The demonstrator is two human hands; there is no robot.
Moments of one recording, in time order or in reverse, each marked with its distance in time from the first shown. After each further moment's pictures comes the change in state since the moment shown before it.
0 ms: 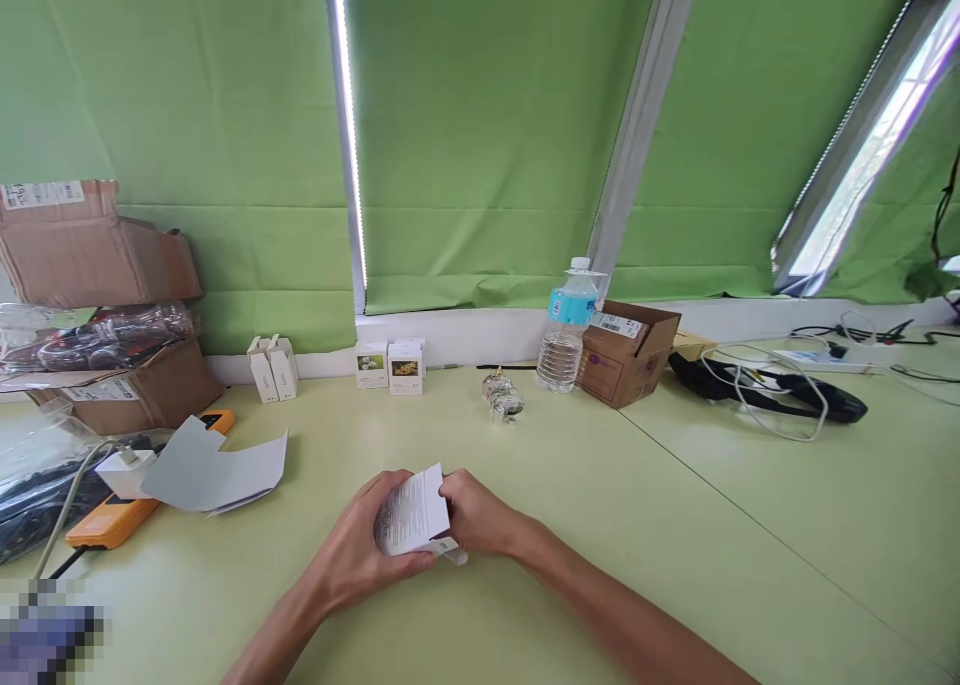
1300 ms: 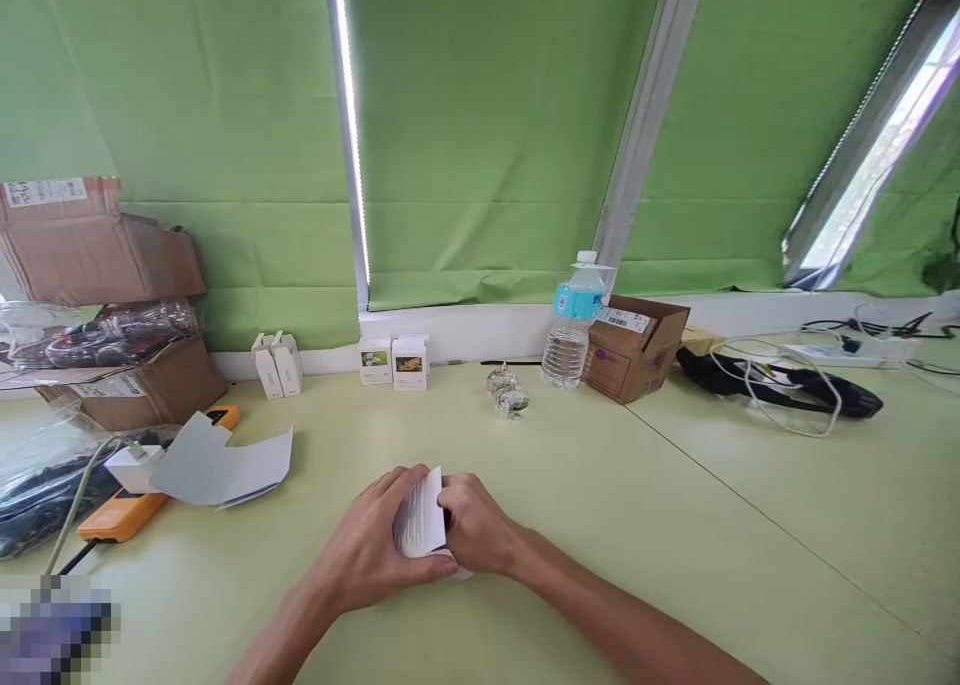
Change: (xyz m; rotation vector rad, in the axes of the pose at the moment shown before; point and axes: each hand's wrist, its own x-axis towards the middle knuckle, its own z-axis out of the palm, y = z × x) left_hand 0.000 0.010 -0.001 0.179 -0.017 0.051; right_hand -0.001 -0.008 0.019 -0.145 0.159 -0.095
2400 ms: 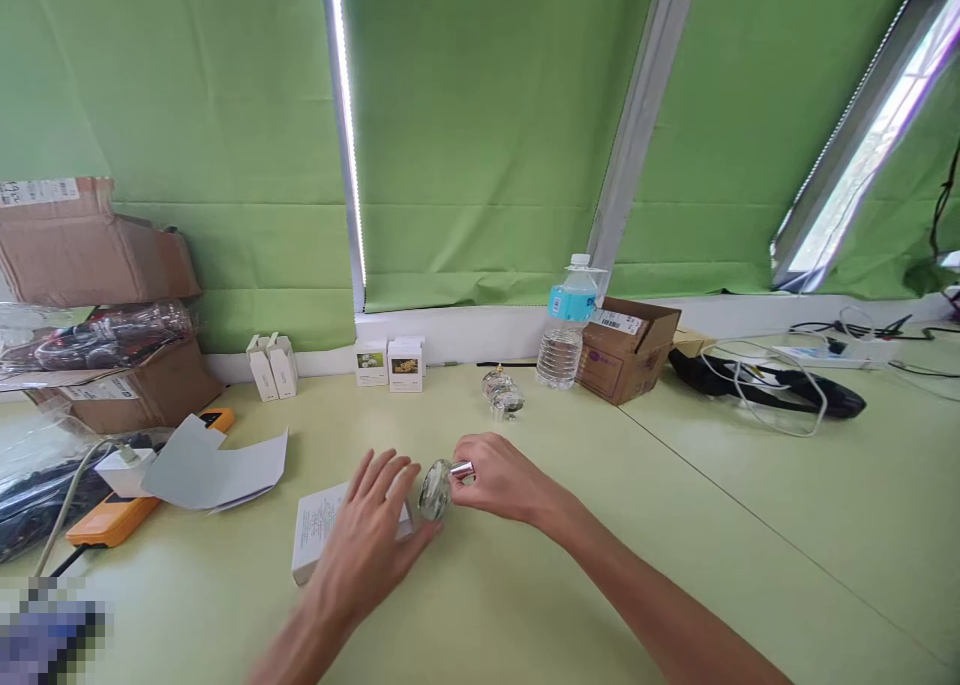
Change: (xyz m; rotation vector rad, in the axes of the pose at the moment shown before) left_hand 0.001 -0.016 0.019 0.518 0.268 0.205; right_hand 0.006 -0.008 -0.070 -0.441 -0.079 0.183
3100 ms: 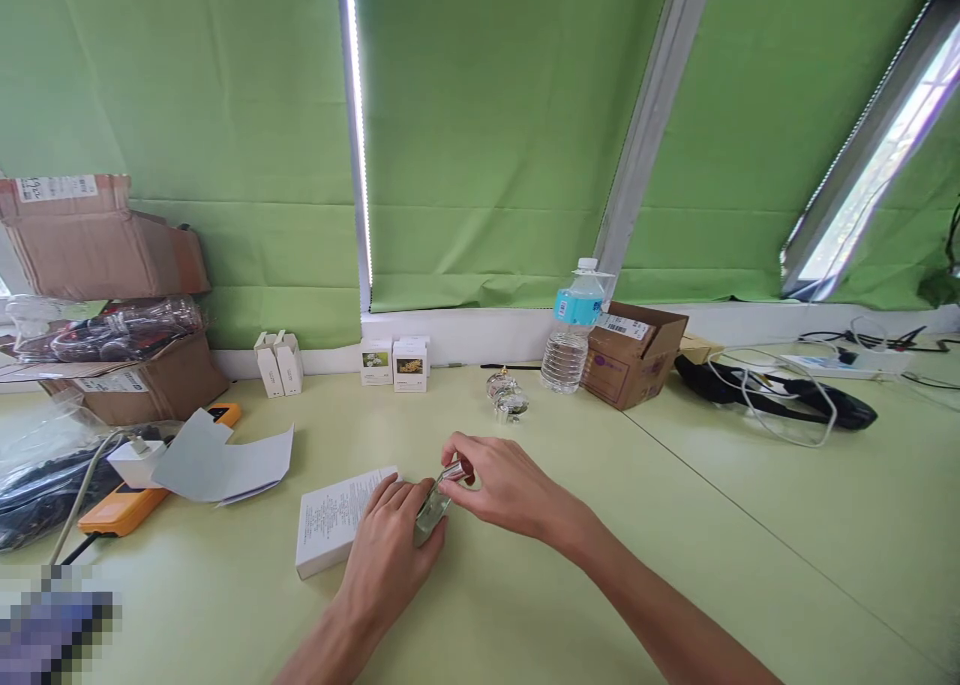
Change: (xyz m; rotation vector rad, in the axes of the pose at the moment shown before) left_hand -0.002 0.023 0.021 -0.151 0.042 -0.146; right_hand -0.006 -0.028 -0.026 0.158 -0.037 0.053
